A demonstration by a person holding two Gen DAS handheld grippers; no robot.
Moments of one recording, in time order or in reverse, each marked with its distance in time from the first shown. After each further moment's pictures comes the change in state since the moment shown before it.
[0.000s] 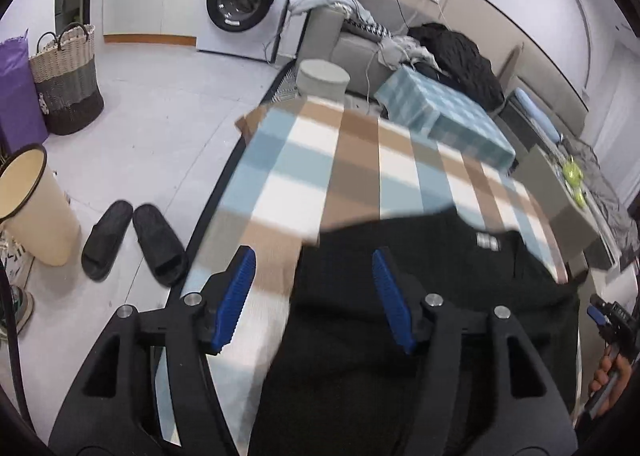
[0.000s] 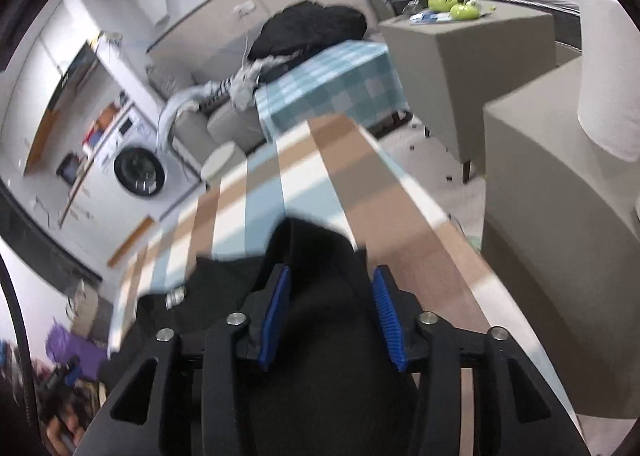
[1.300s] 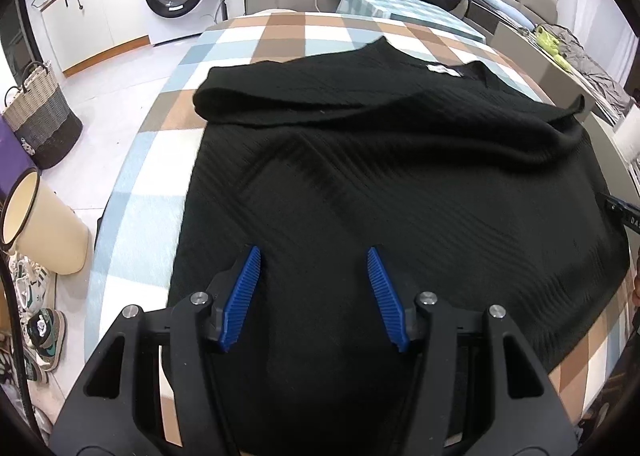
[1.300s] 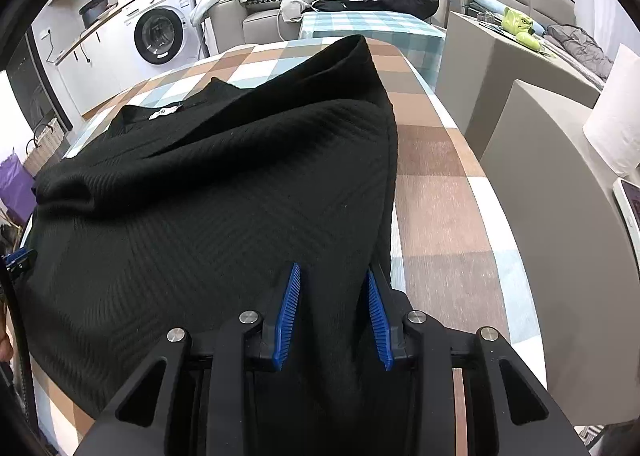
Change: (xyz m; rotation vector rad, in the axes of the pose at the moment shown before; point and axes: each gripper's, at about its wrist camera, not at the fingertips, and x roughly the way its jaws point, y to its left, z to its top) left arm -0.013 -0.063 -0.137 0.302 0.165 0.035; right arm -0.013 0.015 -0.114 -0.449 0.153 -0.160
